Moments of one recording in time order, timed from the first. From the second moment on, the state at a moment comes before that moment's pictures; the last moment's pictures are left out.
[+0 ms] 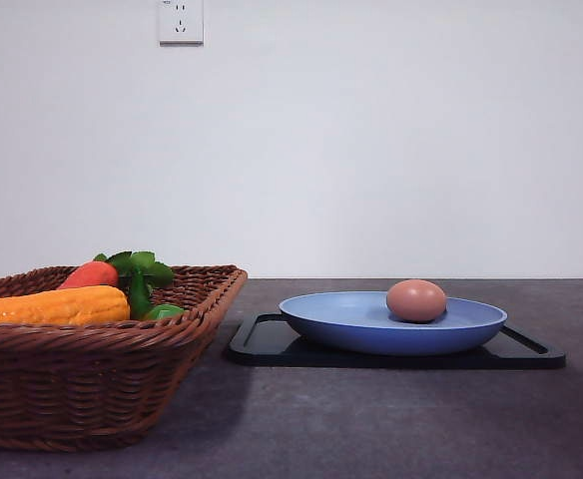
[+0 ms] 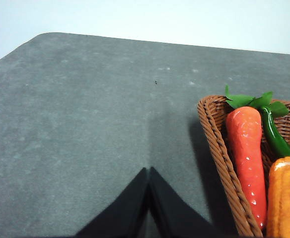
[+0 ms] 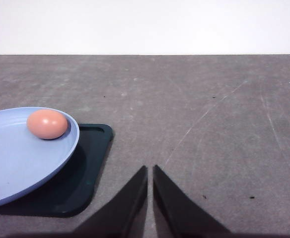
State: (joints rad) left_arx -0.05 0.00 0.05 -0.24 -0.07 -0.09; right_arx 0.02 0.04 0.02 -0.11 -0.05 0.06
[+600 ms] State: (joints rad) left_arx -0.05 0.01 0.05 -0.24 -0.07 -0.09; right_arx 0.02 0.04 0.02 -0.11 -0.05 0.06
